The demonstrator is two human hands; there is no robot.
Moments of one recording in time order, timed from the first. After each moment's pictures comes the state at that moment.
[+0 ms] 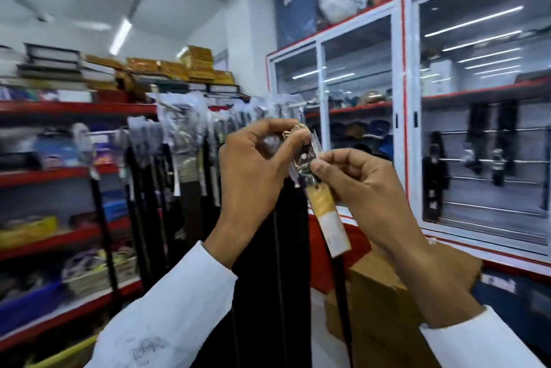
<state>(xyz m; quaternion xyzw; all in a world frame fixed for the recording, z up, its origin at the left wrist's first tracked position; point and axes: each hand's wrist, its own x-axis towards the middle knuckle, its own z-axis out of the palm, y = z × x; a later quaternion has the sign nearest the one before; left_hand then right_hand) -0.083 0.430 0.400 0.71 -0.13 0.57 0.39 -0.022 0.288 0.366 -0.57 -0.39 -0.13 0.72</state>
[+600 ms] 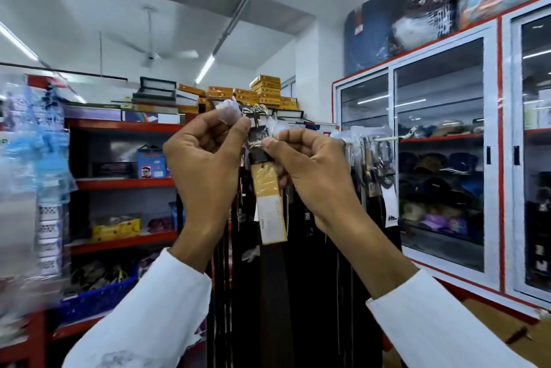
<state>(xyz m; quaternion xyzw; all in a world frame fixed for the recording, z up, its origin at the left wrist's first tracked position) -0.149 0.542 0.440 0.53 -0.06 0.73 0.42 -0.071 0.440 0.440 -0.47 -0.49 -0.03 0.73</state>
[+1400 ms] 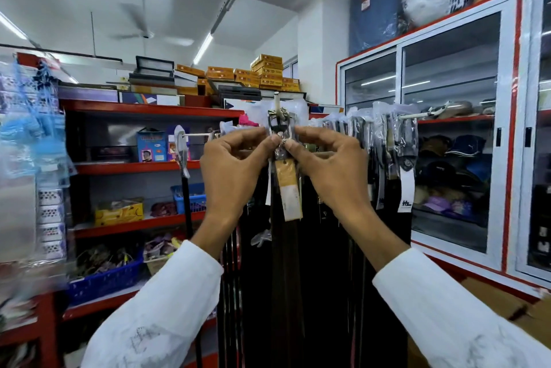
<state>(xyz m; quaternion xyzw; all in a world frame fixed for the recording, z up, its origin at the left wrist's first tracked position) -0.113 0.605 0.408 0.66 0.02 0.63 0.40 -0.028 0.479 0.415 -0.56 -0.43 -0.20 0.68</state>
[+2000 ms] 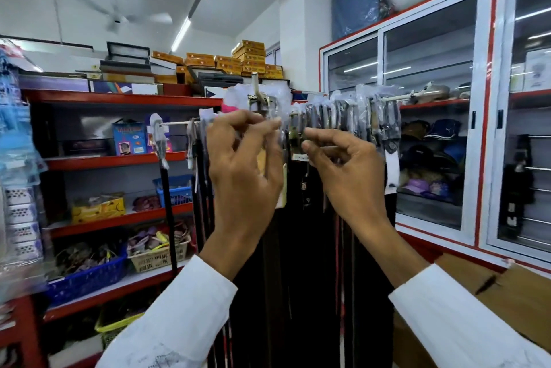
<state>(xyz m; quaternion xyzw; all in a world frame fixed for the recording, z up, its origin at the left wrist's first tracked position) -0.101 0.553 0.382 0.64 -0.02 0.77 0.06 -0.008 0.444 0.382 -0.56 -0.41 -0.26 0.67</state>
